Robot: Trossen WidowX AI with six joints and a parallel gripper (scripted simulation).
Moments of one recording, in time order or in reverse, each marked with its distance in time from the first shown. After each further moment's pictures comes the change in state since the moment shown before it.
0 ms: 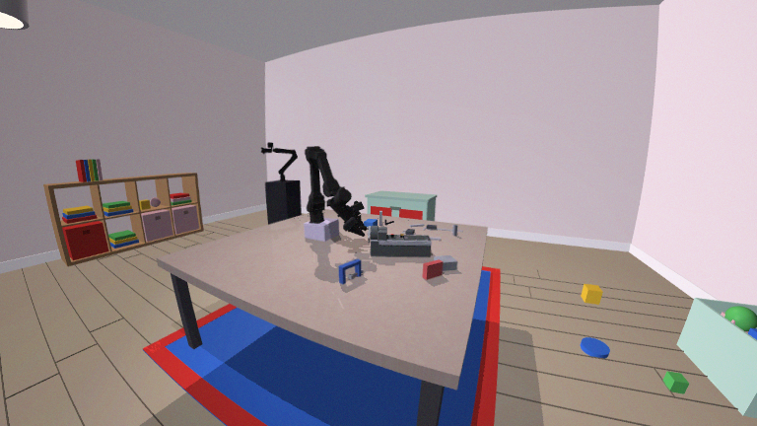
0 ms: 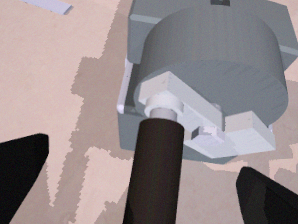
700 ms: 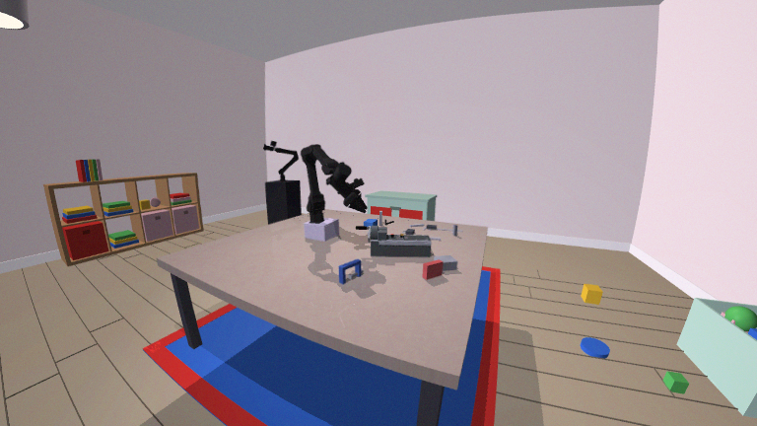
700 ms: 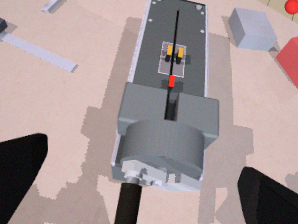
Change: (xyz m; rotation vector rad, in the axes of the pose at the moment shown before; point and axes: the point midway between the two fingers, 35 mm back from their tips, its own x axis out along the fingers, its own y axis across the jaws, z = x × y) arm -0.071 -0.004 0.075 -0.024 -0.023 -0.011
